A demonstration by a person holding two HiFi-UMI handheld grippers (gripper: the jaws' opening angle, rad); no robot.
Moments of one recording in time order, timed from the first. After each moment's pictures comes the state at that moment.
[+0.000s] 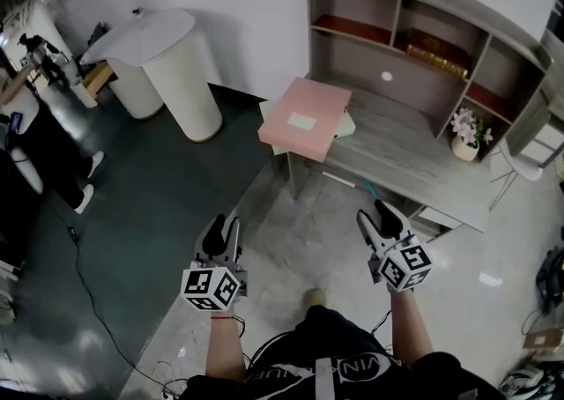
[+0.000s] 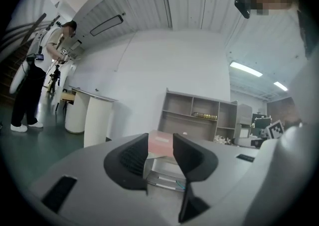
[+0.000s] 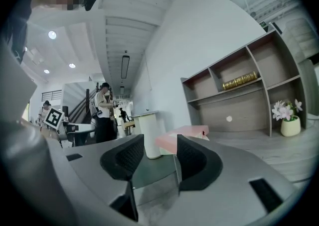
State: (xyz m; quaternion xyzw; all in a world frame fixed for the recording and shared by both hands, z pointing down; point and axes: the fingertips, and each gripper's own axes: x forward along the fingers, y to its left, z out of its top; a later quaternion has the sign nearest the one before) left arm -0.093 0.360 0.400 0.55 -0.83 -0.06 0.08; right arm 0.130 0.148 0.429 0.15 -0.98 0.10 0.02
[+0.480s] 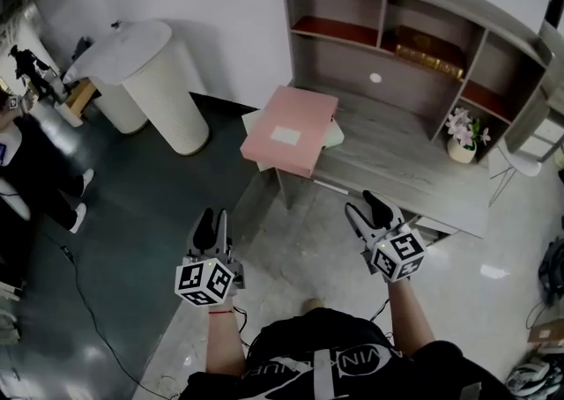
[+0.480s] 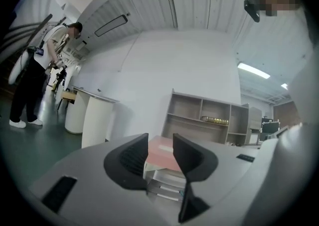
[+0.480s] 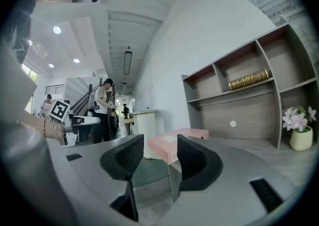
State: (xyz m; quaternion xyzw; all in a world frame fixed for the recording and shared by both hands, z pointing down) left arm -0.142 0.285 0.399 0.52 -0.85 -0.08 0.07; right arm 0.086 0.081 0.436 0.13 -0.99 0.07 0.04
